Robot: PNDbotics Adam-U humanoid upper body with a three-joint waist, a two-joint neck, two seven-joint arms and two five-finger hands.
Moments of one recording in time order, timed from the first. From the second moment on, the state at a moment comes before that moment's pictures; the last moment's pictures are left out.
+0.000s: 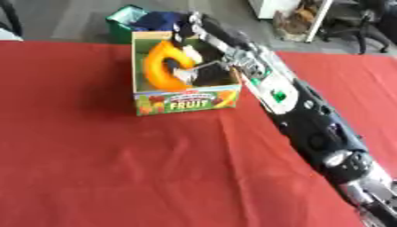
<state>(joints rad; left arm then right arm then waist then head) -0.27 0.29 -0.10 -1.78 0.07 -0.02 0.20 -1.00 -0.44 0.15 -1.20 0.53 -0.35 0.12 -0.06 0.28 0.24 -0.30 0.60</state>
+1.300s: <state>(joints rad) -0.29 0.29 -0.10 -1.78 0.07 -0.01 0.20 -1.11 -0.40 -0.07 -0.69 0.88 -0.22 -0.08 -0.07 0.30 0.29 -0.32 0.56</state>
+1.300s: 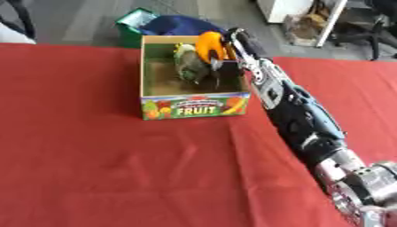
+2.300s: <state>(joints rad) -0.27 0.29 -0.09 -1.78 0.07 -0.01 0.21 -0.98 -0.53 -0.01 -1.06 0.42 -0.32 0.08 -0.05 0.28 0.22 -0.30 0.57</state>
